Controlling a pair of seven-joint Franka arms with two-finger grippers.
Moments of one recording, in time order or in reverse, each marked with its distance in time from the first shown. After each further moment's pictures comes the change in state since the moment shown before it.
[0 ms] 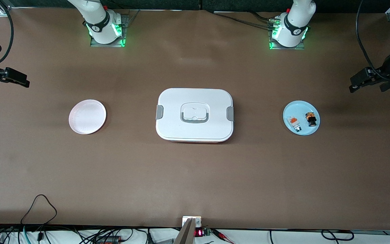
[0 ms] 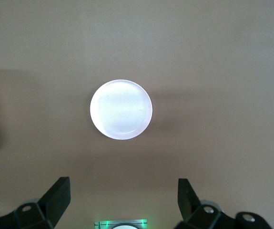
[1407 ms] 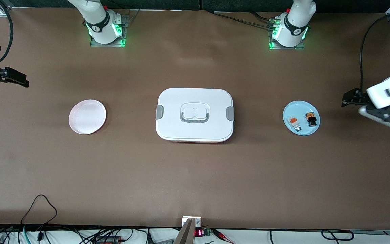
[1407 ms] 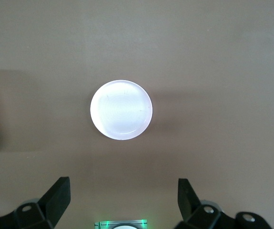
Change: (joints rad) left arm 0.095 0.107 0.019 -0.297 0.007 0.332 0.695; right arm 0.001 0.000 0.001 0.002 0.001 0.000 0.000
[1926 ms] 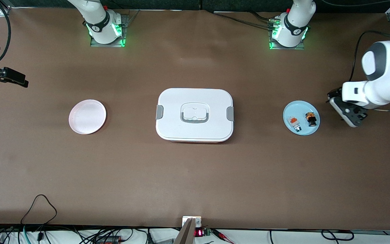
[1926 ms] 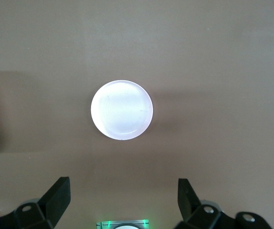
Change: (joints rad) left arm 0.001 0.012 -0.001 -0.237 0.000 0.180 0.479; right arm 0.001 0.000 -0.011 0.000 0.015 -0.001 -0.001
